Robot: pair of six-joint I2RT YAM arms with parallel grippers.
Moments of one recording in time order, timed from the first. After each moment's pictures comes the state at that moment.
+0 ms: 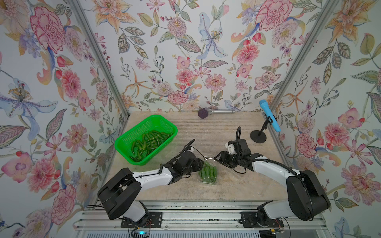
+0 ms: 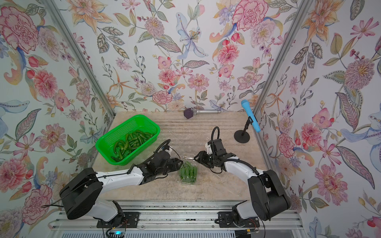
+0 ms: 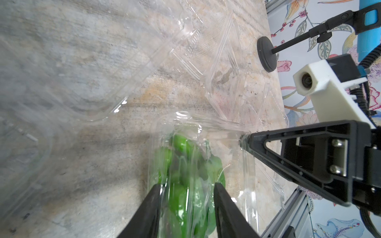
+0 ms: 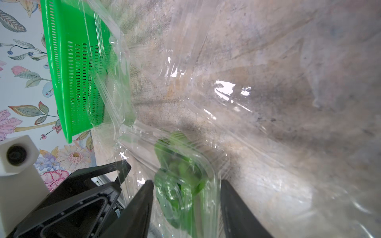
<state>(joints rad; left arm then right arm) -0.85 1.50 0.70 0.16 0.00 -0.93 0.42 1.44 0.74 -0.20 -0.47 0.75</state>
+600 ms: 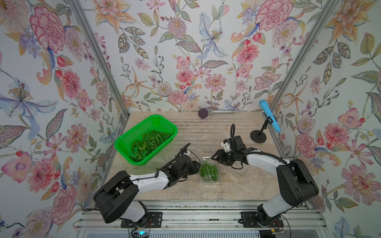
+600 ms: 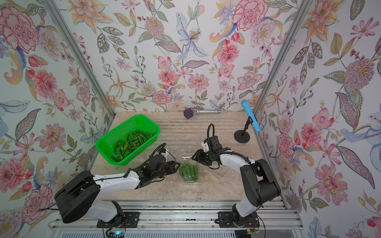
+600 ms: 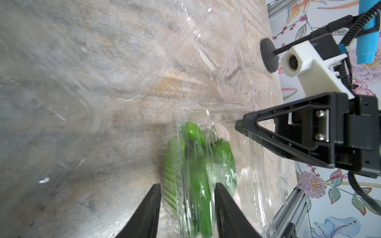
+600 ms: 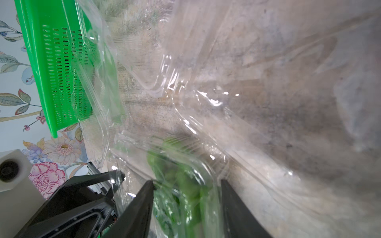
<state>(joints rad) -0.82 1.43 0.57 0.23 0.02 -0.94 0.42 1.60 0.88 -0.27 -0.51 0.66</state>
